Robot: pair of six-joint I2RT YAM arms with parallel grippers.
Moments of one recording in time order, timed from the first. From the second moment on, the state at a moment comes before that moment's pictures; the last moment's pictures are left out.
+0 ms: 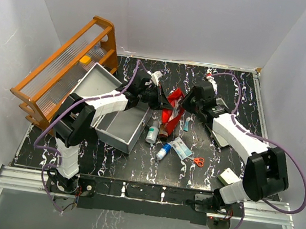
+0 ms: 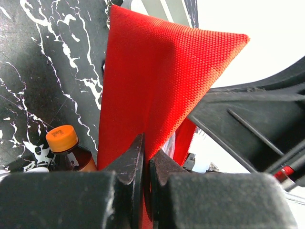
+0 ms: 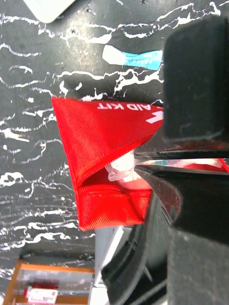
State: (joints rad) left arm -0.58 1.89 1.27 0.07 0.54 -0.87; right arm 0.43 1.46 1.06 -0.22 0.06 0.77
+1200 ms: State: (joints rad) left arm -0.58 1.89 1.27 0.08 0.59 -0.87; right arm 0.43 1.41 1.11 -0.40 -0.05 0.73
